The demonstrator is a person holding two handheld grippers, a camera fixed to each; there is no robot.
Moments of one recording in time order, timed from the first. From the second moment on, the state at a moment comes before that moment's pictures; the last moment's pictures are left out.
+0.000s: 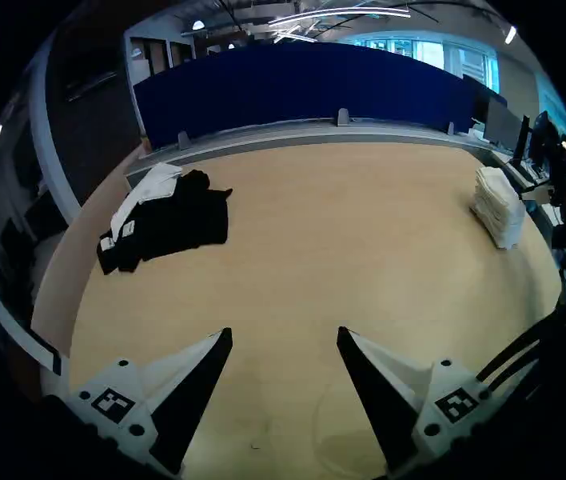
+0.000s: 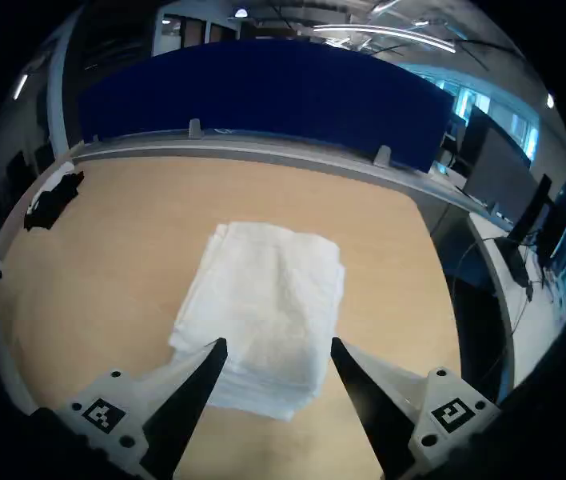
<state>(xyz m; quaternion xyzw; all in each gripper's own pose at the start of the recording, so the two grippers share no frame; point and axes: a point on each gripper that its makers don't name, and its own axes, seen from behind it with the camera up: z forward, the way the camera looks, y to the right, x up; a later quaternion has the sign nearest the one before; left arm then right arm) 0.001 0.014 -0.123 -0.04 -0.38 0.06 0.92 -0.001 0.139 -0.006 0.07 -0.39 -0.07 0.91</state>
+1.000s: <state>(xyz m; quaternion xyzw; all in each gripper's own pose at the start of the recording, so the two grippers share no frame) -0.004 -0.005 -0.131 -0.02 -0.38 0.06 0.92 -0.061 0.109 -0.022 0.08 -0.44 -0.06 0.89</state>
